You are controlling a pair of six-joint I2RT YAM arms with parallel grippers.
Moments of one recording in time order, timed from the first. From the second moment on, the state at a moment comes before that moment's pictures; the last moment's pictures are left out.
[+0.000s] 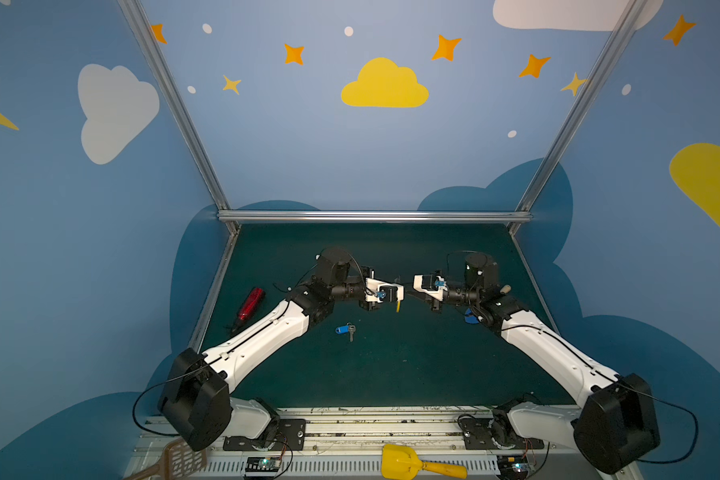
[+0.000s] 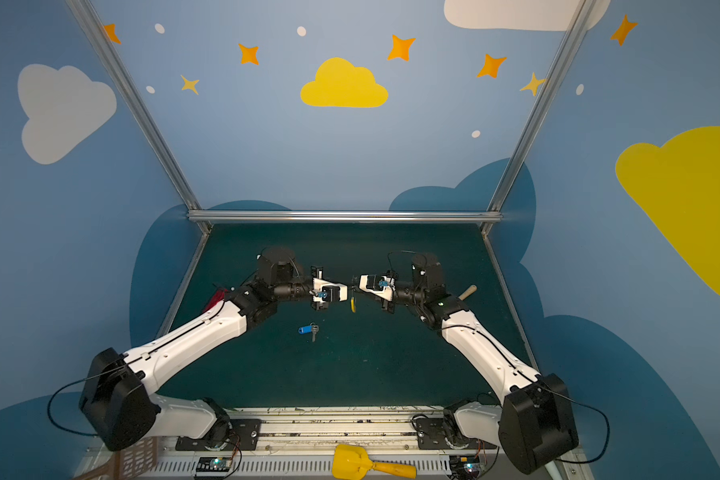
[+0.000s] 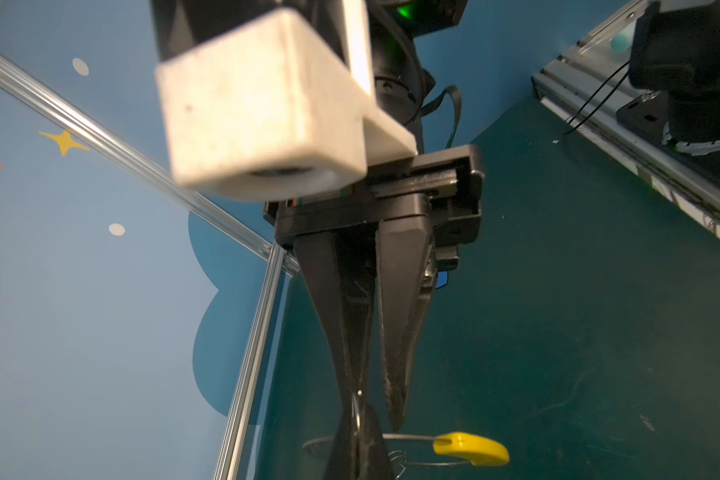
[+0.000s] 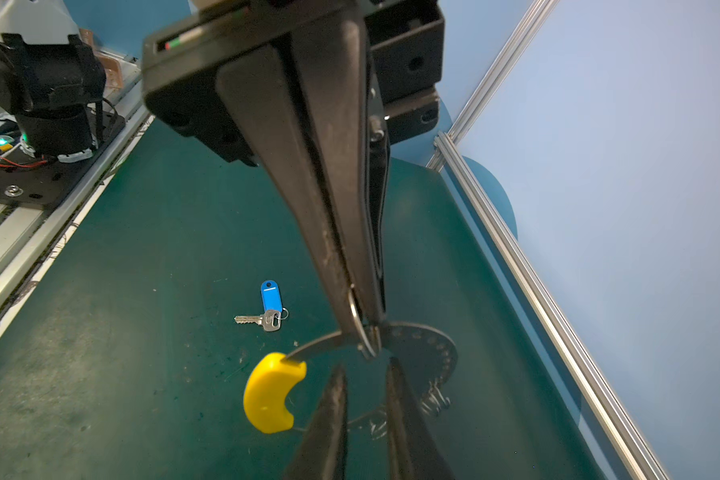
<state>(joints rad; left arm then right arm) -0.62 1.40 1.07 0.00 0.64 0.95 0.44 1.26 0.88 -0.04 -0.84 -0.76</state>
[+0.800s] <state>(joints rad) -0.23 1.15 0.81 -0.07 0.61 0.66 0.62 1.82 1.24 -0.32 -0.85 -0.06</state>
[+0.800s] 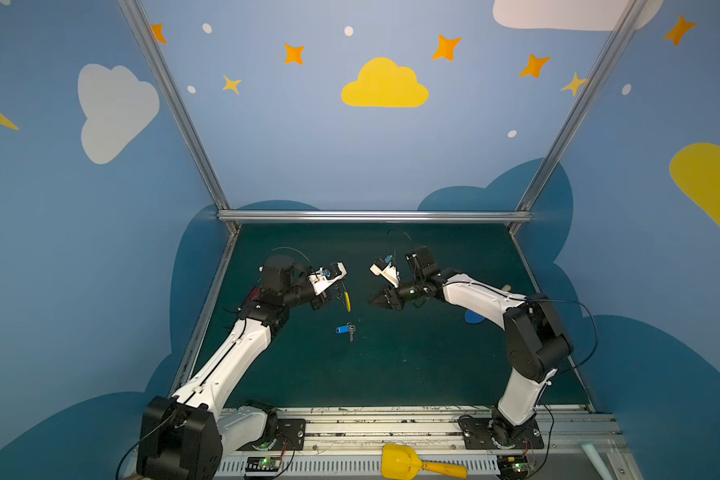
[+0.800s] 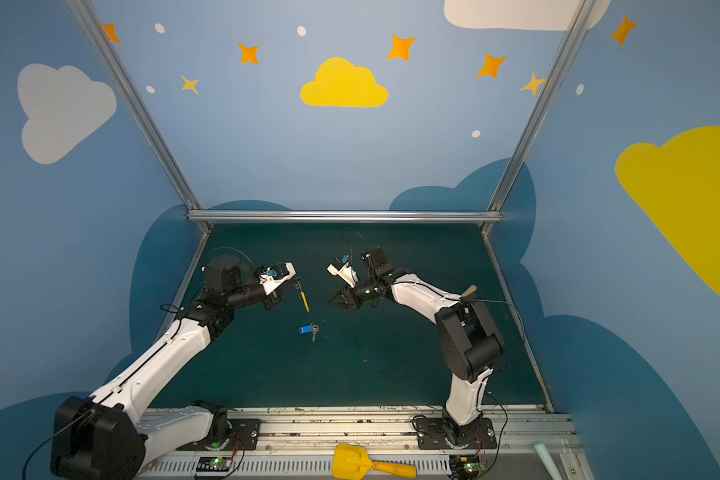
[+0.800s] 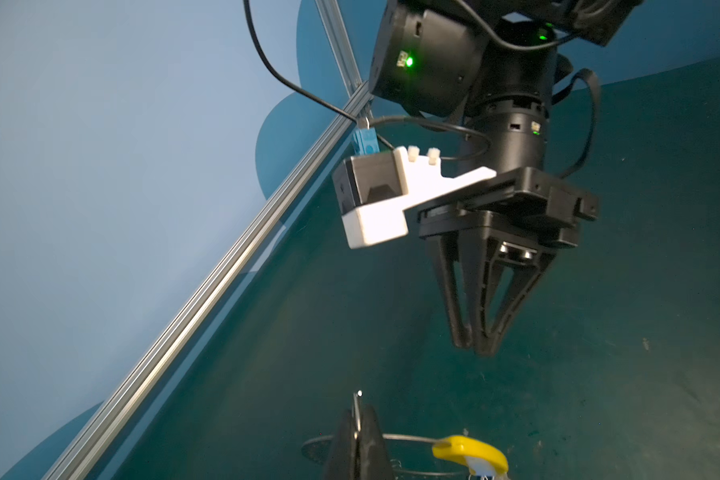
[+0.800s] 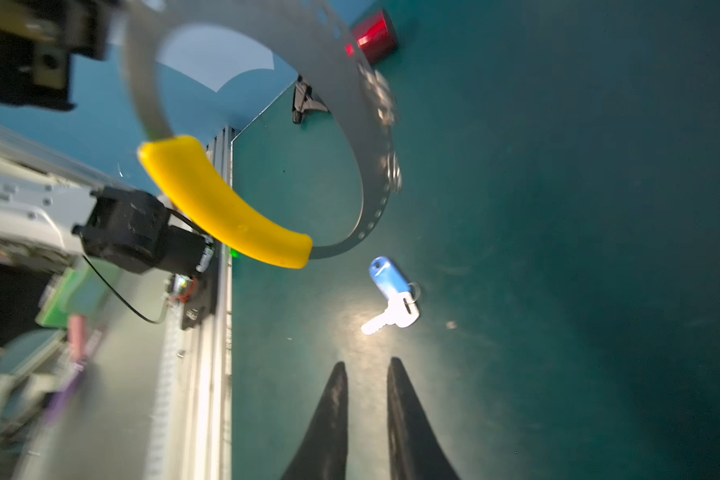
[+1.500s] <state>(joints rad) -0.06 1.12 0.77 -0.03 0.68 0.58 0.76 2.19 1.65 -0.70 -0.53 0.43</state>
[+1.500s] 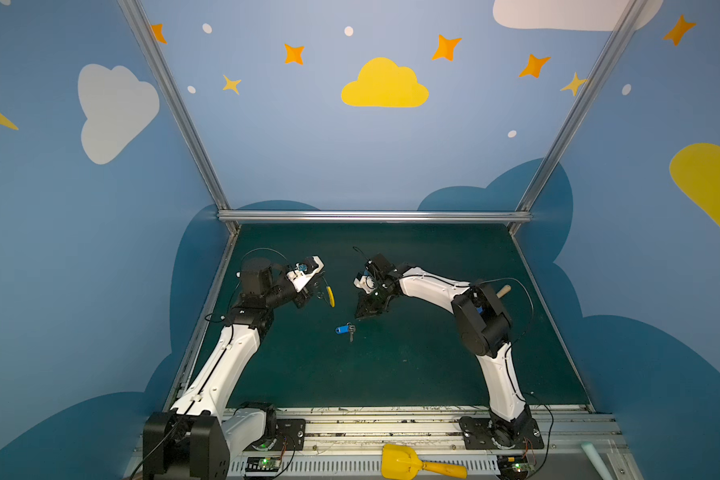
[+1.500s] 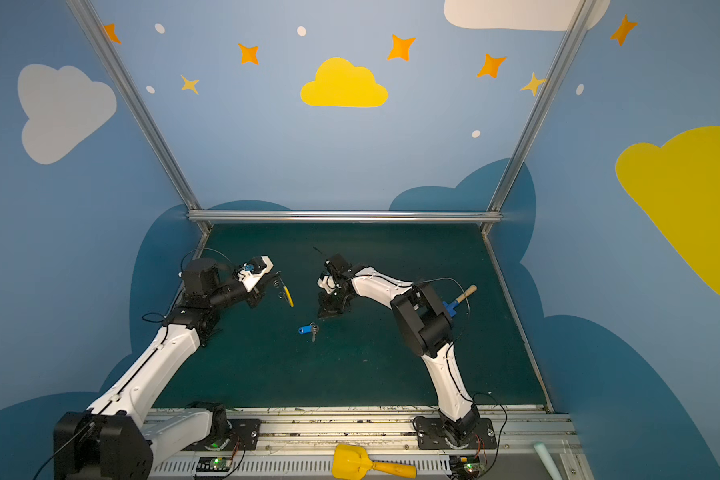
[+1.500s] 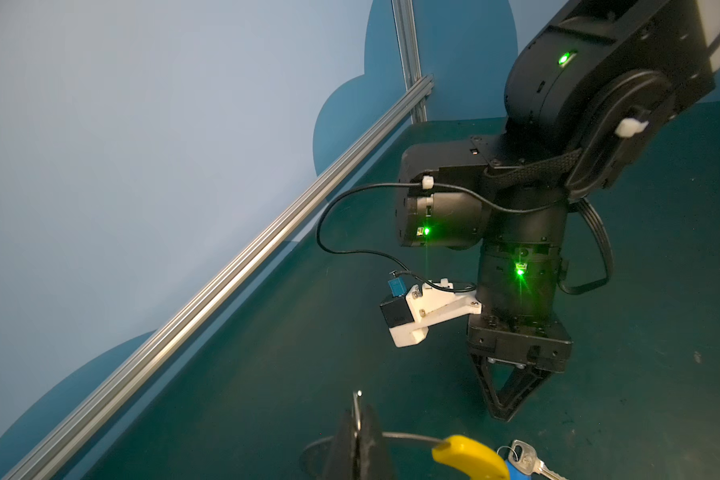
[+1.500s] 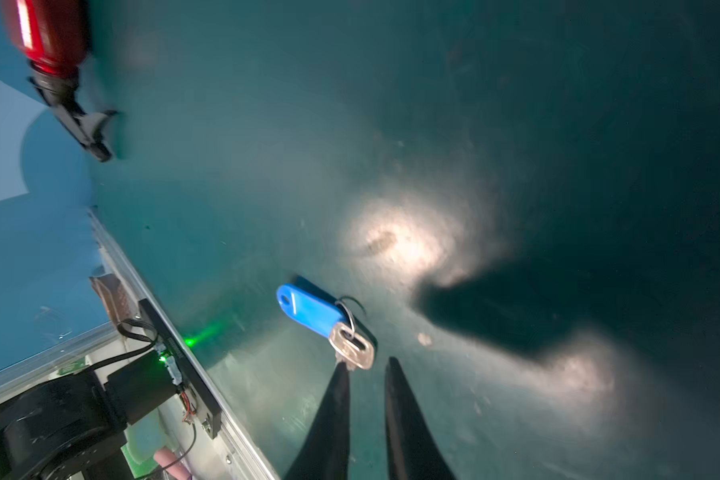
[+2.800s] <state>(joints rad) -0.06 1.10 0.75 -0.02 0.72 0.55 0.82 2.28 1.75 -0.75 -0.50 0.38</state>
